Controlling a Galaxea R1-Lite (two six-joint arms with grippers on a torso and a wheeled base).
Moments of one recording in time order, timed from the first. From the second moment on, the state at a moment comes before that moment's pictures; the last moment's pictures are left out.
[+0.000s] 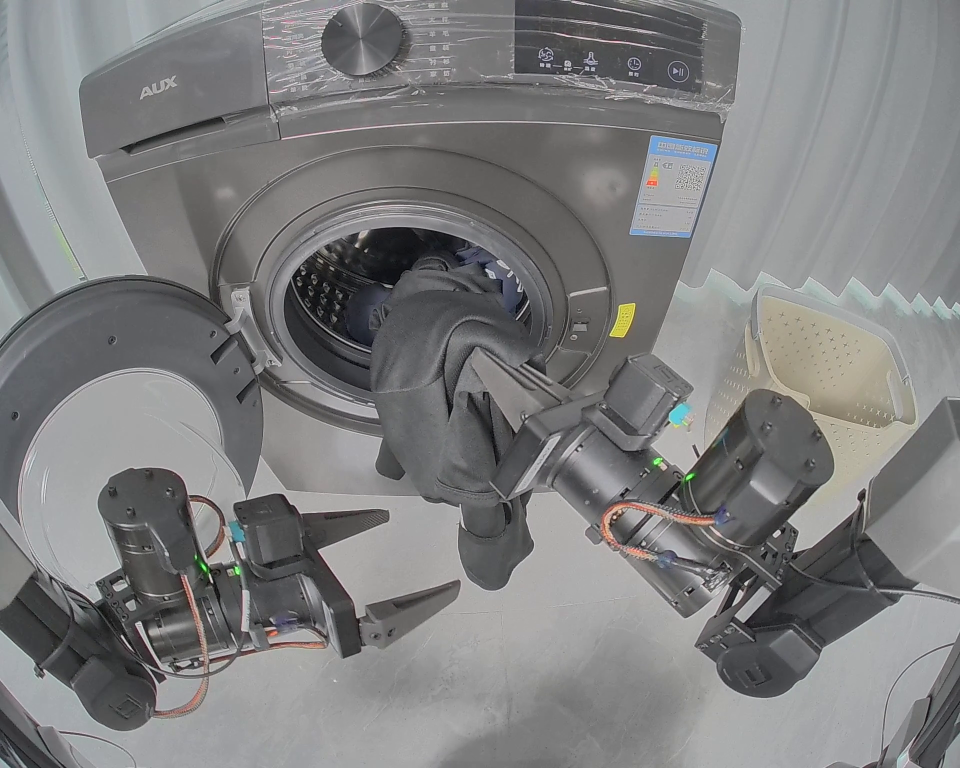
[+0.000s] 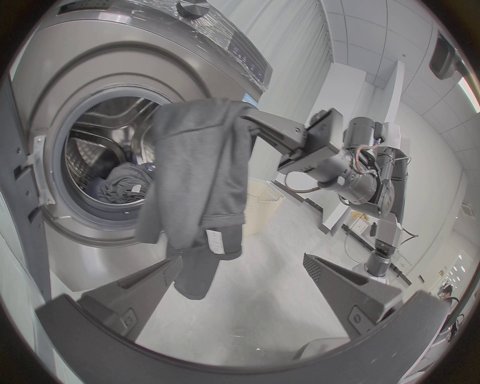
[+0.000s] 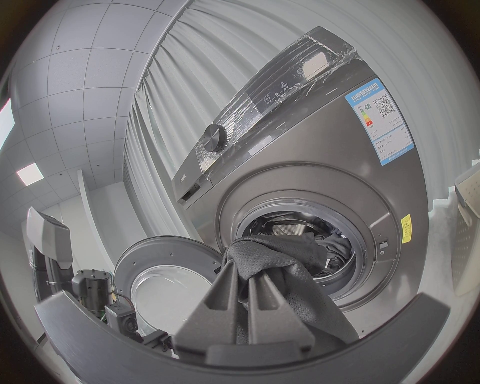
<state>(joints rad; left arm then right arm) -0.53 1.71 -0.29 -1.27 -0.41 -0.03 0.87 1.99 -0.81 -1.54 -0.13 0.21</state>
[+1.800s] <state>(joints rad) -0.58 2.09 -0.46 -1.55 -0.23 -0.16 0.89 2.05 -0.83 -1.54 -0.13 0.21</state>
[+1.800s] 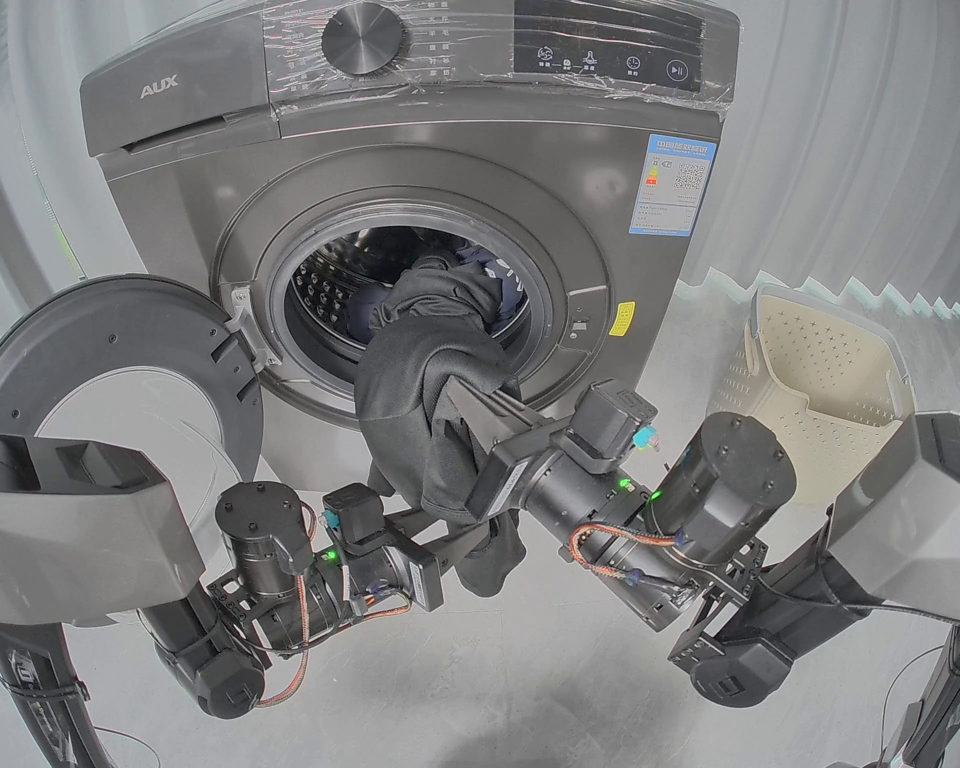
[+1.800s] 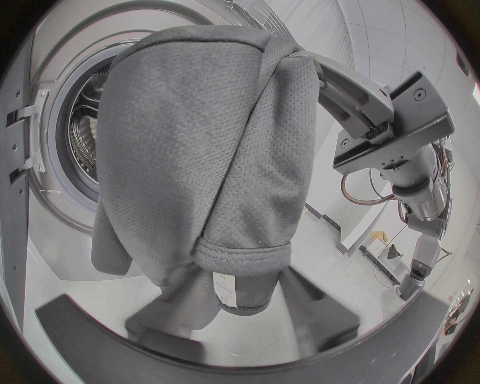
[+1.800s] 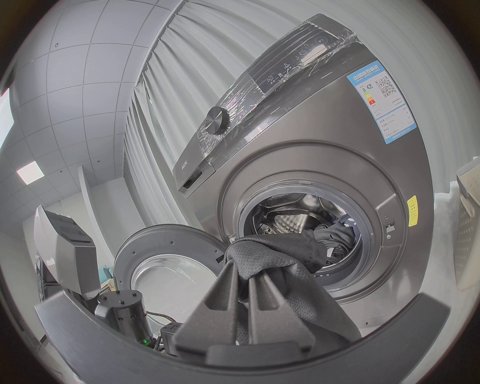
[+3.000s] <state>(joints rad) -0.52 1.90 -0.46 -1.55 -0.29 -0.14 0.86 2.06 -0.75 -1.54 -0.13 0.22</state>
